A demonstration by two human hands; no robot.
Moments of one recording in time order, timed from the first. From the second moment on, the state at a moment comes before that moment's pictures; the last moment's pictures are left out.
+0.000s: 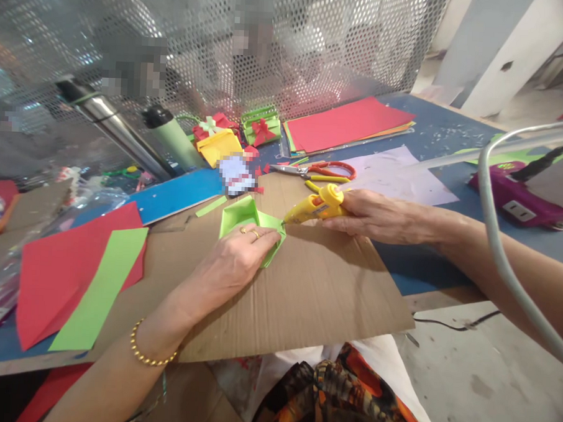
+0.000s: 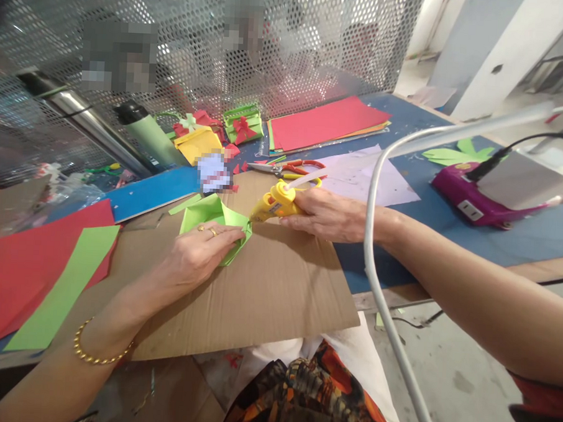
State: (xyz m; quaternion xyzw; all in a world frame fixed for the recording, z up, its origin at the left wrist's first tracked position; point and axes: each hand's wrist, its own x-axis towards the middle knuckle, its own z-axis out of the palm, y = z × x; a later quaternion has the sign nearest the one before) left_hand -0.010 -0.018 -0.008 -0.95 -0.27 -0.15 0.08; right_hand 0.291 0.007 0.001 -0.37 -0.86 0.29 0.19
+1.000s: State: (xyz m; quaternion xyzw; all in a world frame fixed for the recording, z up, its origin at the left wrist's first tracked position) left_hand -0.003 -0.020 -0.007 -0.95 -0.26 -0.16 0.13; right_hand 0.290 0.004 0.014 -0.44 -0.82 0.30 0.19
